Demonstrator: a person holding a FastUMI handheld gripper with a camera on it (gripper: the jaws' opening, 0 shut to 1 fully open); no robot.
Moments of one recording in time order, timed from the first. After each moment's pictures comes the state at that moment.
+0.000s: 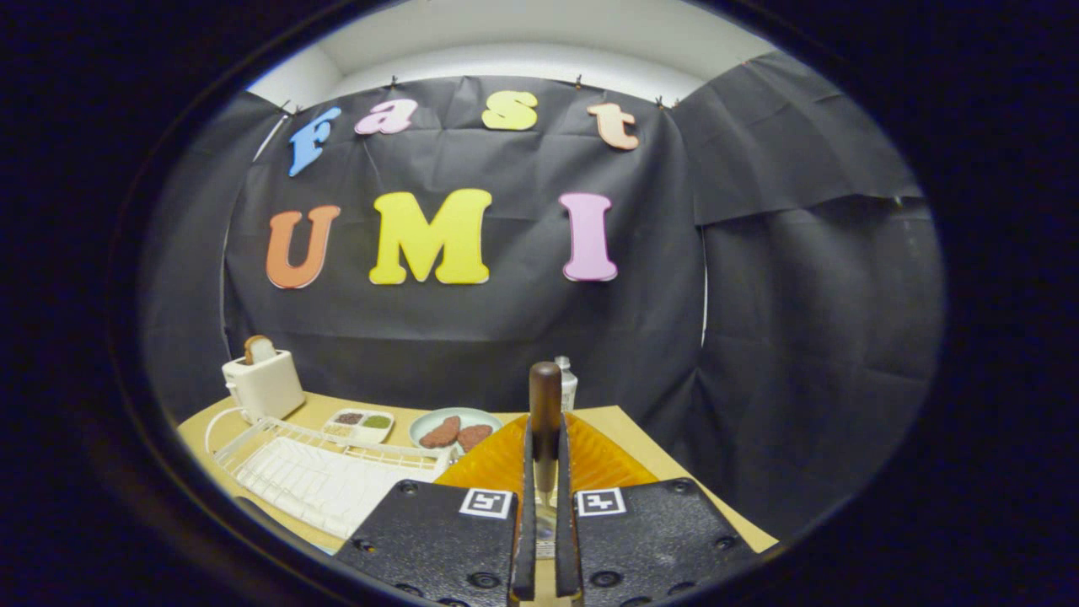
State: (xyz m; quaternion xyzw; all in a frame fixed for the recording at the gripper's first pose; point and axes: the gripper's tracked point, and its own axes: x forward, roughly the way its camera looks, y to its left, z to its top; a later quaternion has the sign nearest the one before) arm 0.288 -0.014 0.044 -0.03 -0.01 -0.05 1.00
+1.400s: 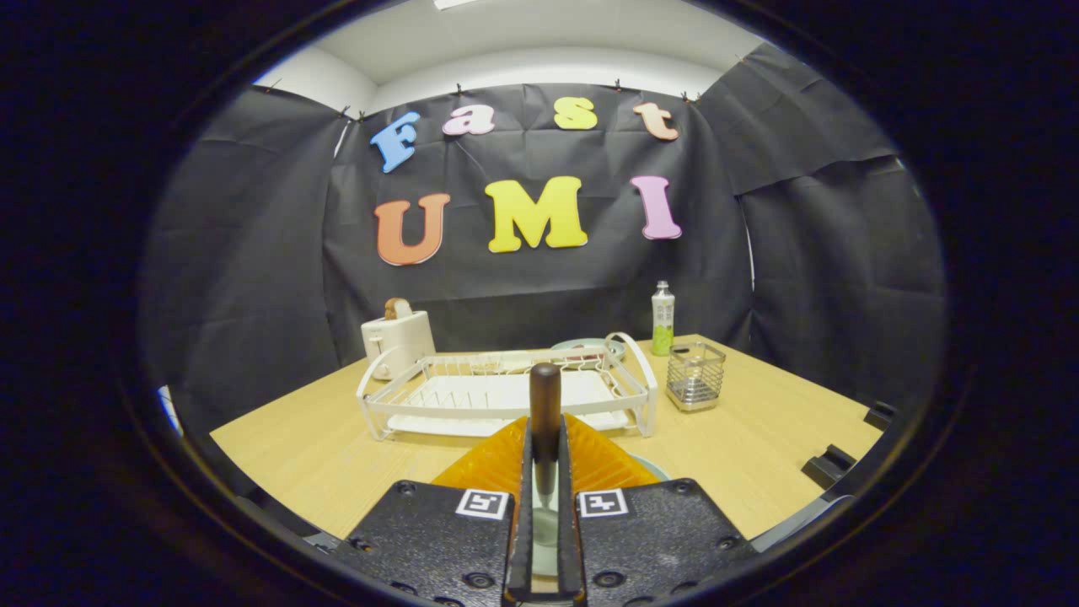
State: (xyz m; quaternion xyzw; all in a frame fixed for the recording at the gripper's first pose) arm 0.115 0.175 -0.154 0.01 0.04 0.03 1.00
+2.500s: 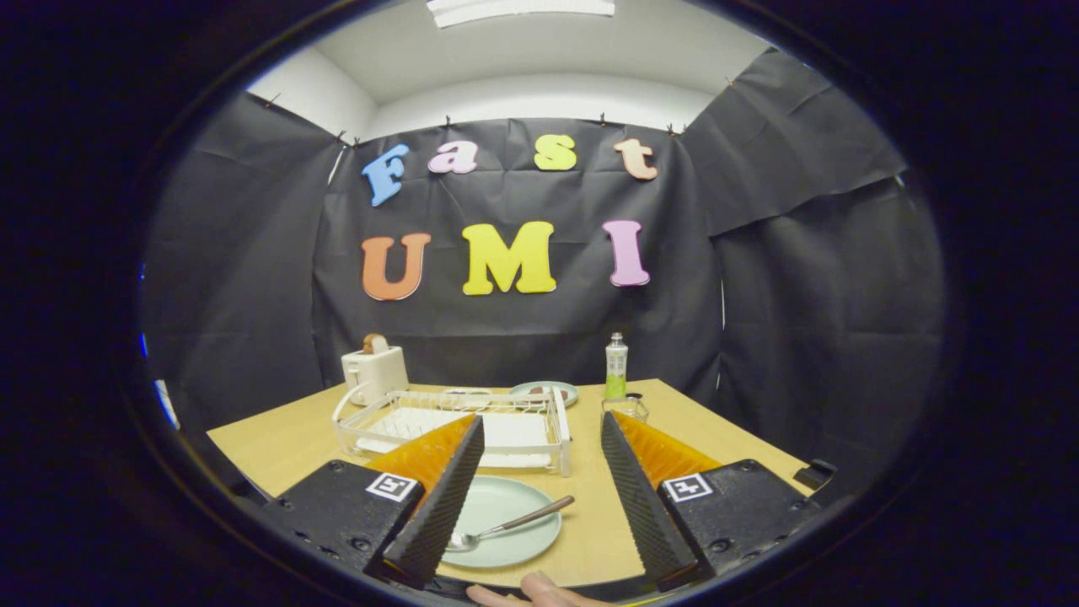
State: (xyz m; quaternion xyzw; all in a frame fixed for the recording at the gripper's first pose) arm 0.058 0.072 -0.069 -0.02 -0.02 0.02 1.00
